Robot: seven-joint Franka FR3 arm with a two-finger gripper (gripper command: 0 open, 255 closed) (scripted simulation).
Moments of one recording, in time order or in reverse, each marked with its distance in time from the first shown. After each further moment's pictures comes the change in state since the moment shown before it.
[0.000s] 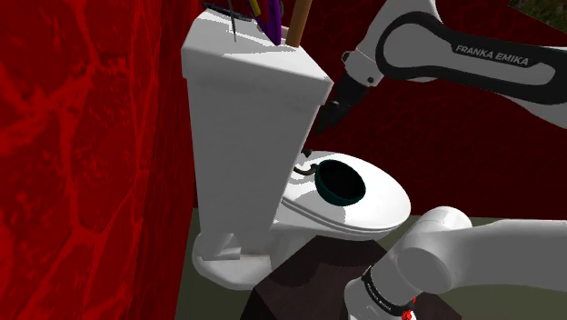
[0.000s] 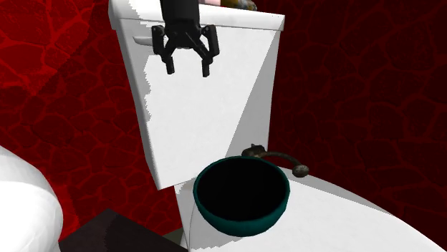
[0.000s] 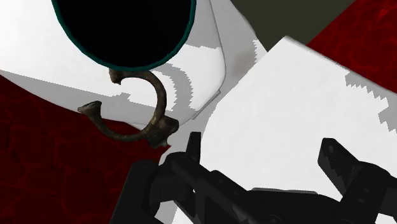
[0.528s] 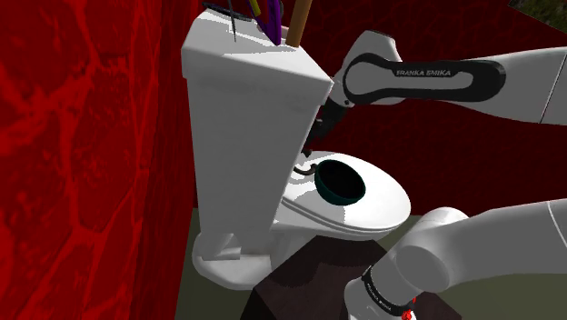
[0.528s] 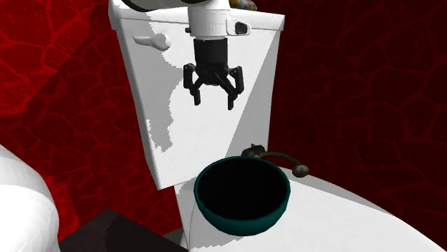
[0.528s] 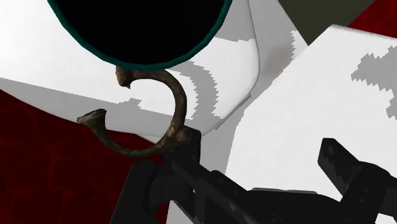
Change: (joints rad) arm -0.032 0.190 -0.060 -0.071 -0.024 0.234 -0.069
